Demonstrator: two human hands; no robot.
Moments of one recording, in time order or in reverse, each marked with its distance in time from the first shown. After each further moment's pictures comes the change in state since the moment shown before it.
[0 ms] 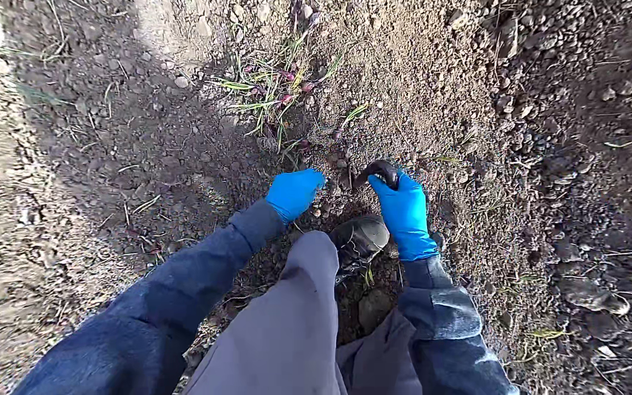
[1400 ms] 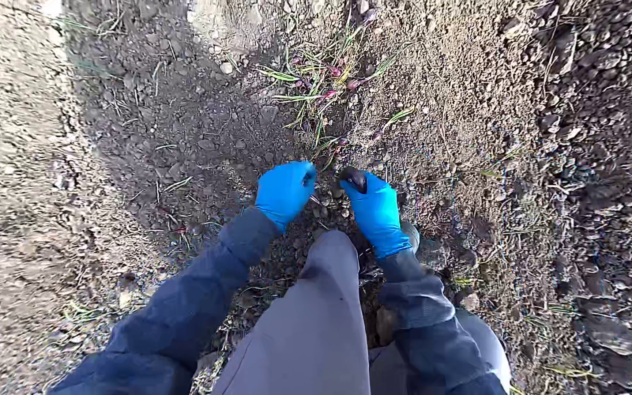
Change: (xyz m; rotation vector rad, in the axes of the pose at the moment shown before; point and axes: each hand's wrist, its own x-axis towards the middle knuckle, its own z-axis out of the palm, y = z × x) left_hand -0.060 -0.027 -0.043 -0.213 0.113 -0.435; right_hand -0.013 -0.051 0.072 -0.134 -0.225 -0.174
